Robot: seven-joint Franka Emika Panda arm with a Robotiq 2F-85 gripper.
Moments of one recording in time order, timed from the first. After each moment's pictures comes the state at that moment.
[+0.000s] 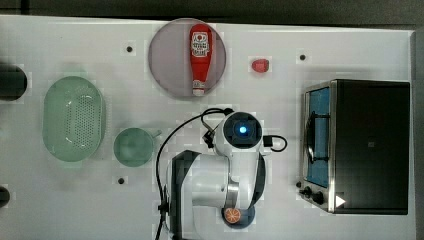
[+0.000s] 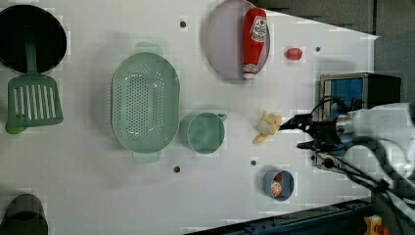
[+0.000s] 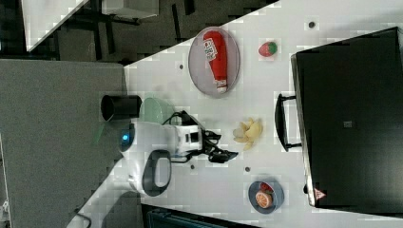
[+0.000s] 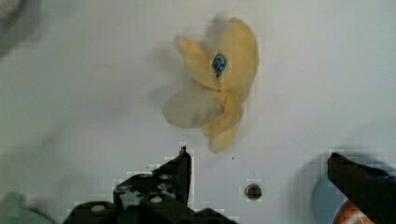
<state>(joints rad) -0.10 0.10 0.03 -2.43 0.02 0.78 -0.19</state>
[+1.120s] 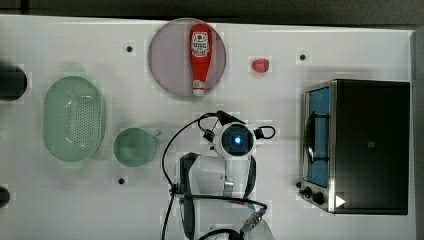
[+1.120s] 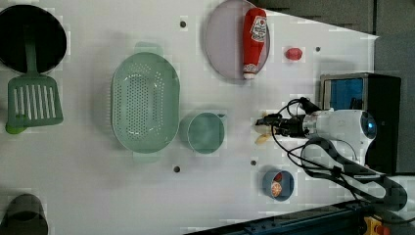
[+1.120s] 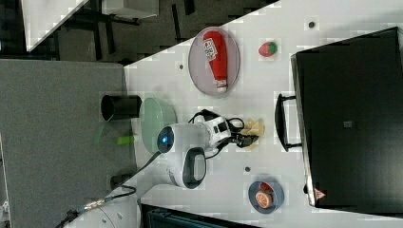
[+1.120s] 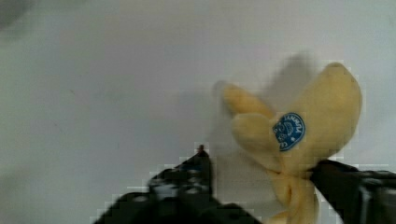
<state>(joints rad) -0.13 0.39 0.06 -2.45 0.01 1.20 -0.41</state>
